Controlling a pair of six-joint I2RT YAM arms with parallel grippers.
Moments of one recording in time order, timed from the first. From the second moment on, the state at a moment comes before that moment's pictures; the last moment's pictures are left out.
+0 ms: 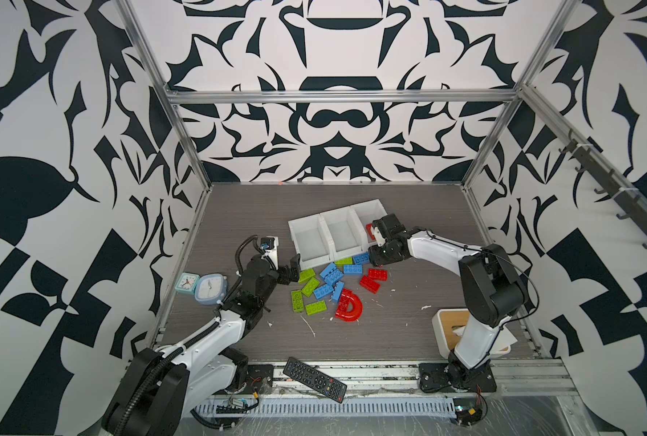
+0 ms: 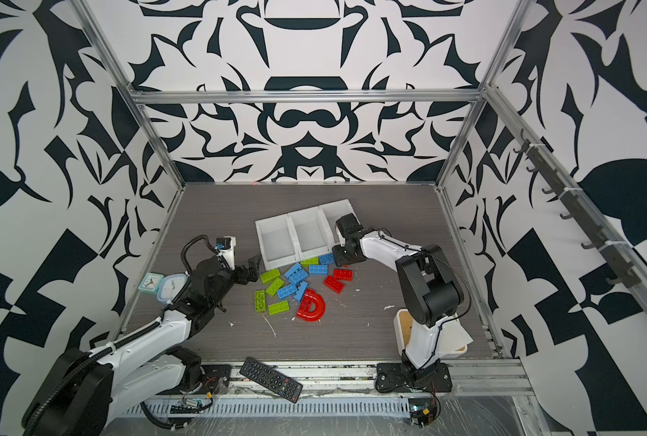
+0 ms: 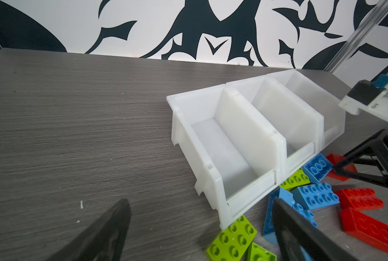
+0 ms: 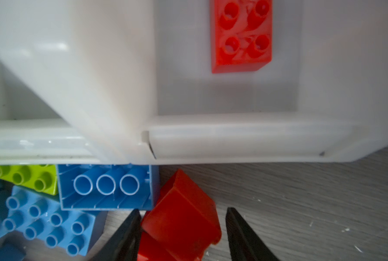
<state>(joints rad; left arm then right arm) -0.44 1.04 0.31 0.40 -0.10 -0.24 0.45 1.81 1.15 -0.52 -0.02 0.19</state>
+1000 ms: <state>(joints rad) -0.44 1.04 0.31 0.40 -0.11 -0.23 0.44 1.64 1.09 -0.53 0.03 0.17</state>
